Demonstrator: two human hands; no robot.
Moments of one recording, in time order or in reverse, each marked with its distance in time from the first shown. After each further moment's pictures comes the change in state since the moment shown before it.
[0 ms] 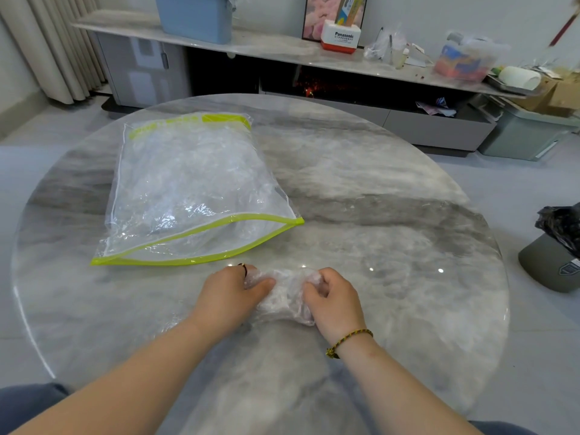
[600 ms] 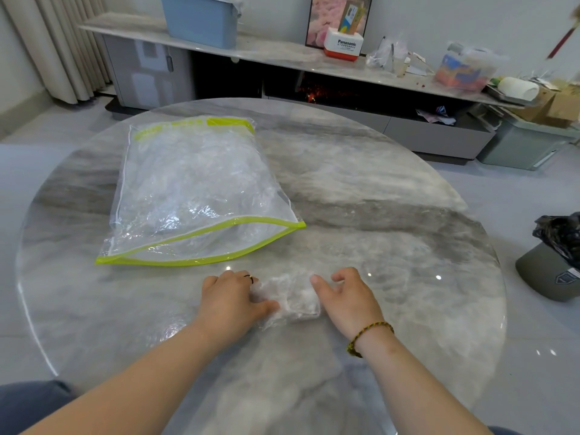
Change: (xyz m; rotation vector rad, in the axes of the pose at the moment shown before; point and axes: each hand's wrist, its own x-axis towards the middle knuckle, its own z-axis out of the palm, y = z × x) left_hand -0.005 0.003 0.000 0.382 -0.024 0.099; right_hand 0.003 -0.010 -0.023 -0.188 -0.079 0.207
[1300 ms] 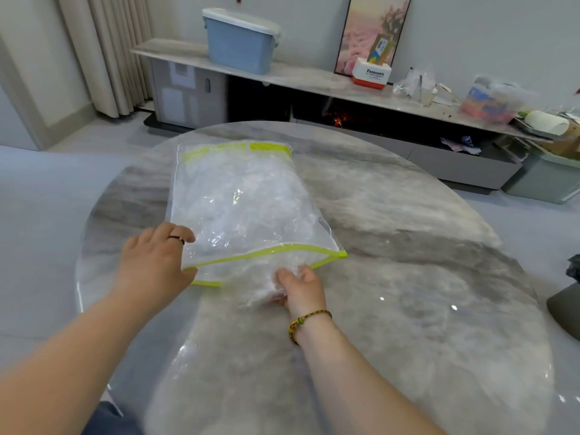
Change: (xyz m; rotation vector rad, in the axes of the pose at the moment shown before) left_hand 0.010 -0.106 -0.101 0.214 0.298 -0.152; right_hand 0.026 -0.092 0.098 0.891 -0.058 0.081
